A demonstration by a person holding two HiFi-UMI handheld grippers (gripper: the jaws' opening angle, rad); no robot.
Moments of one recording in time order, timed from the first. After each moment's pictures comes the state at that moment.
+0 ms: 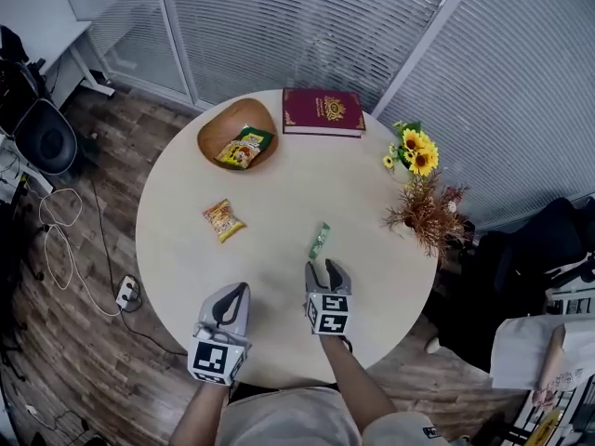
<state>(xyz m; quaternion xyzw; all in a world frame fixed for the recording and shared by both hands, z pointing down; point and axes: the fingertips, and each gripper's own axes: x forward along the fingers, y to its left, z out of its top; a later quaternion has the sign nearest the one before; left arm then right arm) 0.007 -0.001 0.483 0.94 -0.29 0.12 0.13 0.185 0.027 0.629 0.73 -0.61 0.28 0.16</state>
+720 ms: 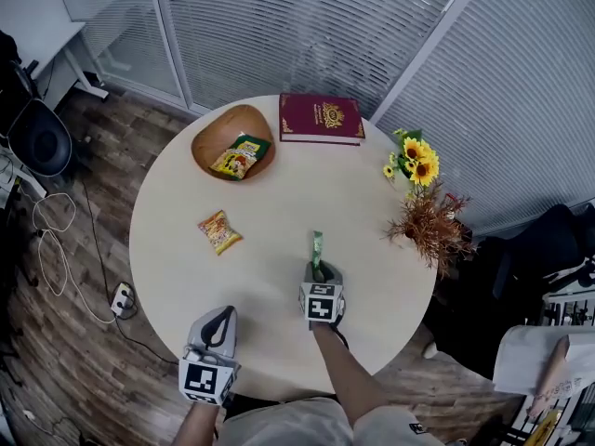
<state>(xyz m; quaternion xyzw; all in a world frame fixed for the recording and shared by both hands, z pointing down) -0.020 -0.002 0.511 0.93 -0.30 0.15 0.14 0.211 -0.003 0.697 0.72 -0.56 0.33 0.26</state>
